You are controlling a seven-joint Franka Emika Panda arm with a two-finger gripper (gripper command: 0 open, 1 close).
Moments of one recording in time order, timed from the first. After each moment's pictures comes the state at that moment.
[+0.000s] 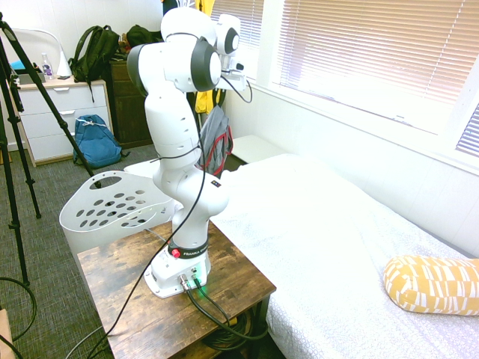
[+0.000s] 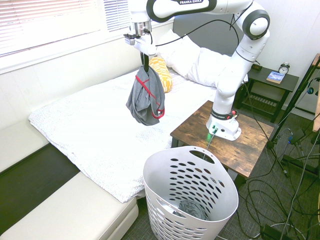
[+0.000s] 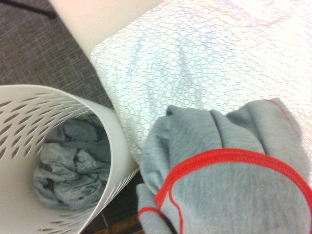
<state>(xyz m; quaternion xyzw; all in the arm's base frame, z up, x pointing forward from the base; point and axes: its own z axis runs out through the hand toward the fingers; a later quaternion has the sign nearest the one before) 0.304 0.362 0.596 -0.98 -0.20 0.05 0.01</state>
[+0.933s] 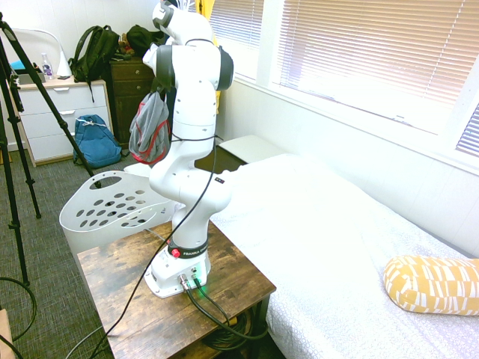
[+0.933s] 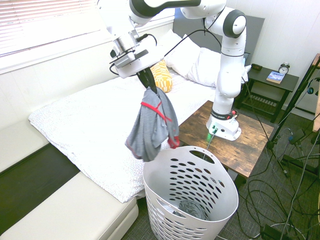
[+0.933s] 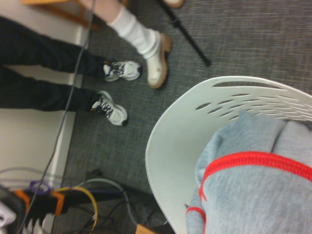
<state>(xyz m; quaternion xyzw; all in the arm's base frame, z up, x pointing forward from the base) 0.188 0.504 0.601 -0.82 -0.49 0.28 0.10</state>
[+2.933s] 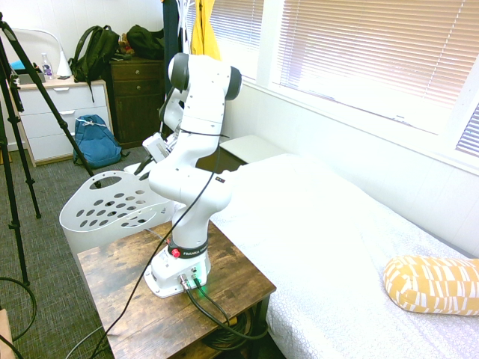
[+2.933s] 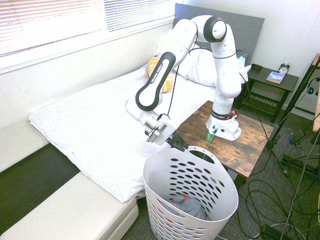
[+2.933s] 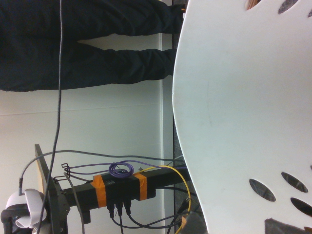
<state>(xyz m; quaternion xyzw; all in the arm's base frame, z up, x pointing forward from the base) 0.141 0.449 0.230 -0.78 -0.36 0.49 0.12</state>
